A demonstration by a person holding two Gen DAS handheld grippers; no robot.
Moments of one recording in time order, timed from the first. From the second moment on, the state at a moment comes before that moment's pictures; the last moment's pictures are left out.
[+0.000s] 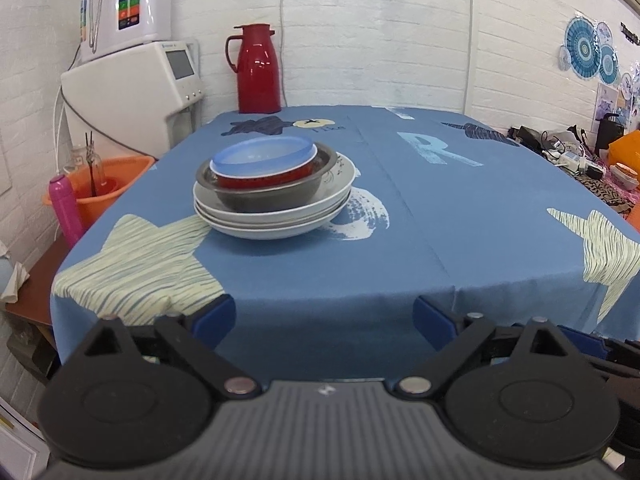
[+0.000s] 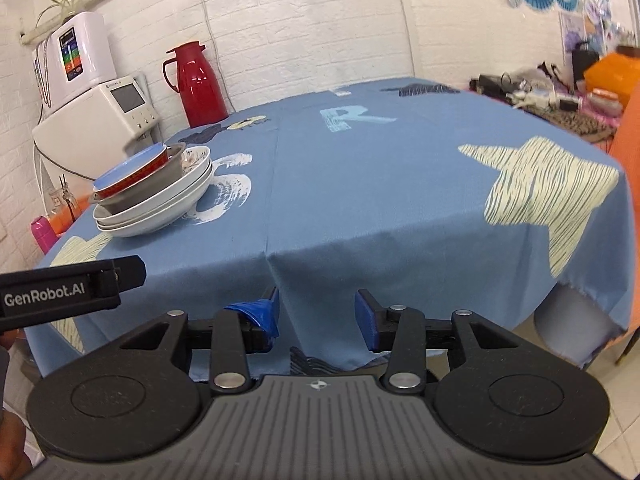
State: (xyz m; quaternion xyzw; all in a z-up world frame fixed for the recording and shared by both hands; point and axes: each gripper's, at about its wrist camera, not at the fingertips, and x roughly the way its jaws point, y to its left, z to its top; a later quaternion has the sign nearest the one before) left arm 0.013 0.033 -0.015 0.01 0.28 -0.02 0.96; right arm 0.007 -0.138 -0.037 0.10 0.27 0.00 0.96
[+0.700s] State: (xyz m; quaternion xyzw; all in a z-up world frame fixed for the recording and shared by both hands) left arm 0.008 0.027 -0.018 0.03 0.27 -0.02 0.96; right arm 0.006 -0.129 -0.038 0.10 0.28 0.01 0.96
